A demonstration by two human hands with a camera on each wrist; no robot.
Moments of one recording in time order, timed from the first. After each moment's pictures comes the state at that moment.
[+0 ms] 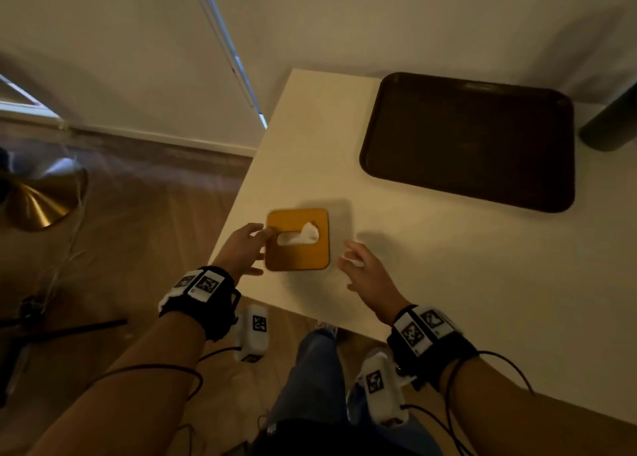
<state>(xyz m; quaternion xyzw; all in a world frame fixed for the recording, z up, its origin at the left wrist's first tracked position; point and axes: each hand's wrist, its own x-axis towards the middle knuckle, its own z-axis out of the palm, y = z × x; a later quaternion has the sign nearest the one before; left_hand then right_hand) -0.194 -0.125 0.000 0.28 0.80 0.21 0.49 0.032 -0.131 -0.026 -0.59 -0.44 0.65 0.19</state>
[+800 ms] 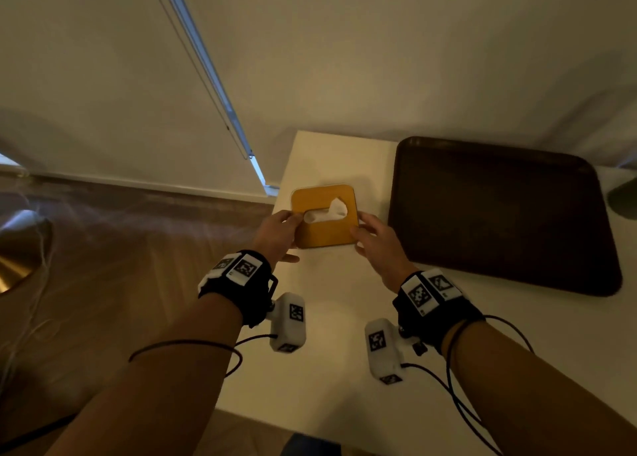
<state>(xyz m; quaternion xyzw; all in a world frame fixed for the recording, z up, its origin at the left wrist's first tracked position) -0.233 0.081 0.010 0.30 0.73 0.26 0.56 -0.053 0.077 -0.015 -0.61 -0.43 0.60 0.29</state>
